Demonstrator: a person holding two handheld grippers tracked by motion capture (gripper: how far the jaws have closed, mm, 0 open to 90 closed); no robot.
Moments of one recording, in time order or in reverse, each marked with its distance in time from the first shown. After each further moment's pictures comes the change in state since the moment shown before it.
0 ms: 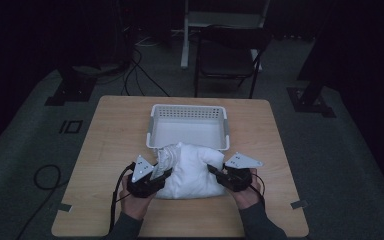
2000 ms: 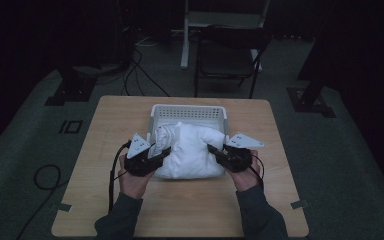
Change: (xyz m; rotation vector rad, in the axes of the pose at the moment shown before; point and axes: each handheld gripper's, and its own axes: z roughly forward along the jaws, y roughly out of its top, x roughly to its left) left arm 0.028 0.049 0.007 -0.054 -0.010 -0.012; right arm -0.018 0.050 0.004 -0.060 -0.048 0.006
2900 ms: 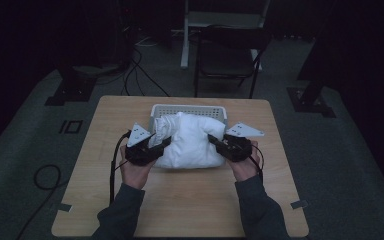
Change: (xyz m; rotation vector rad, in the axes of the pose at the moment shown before) left arm 0.013 0.021 0.012 -0.030 0.015 -0.016; right arm -0.013 0.021 0.009 -0.016 -0.027 0.011
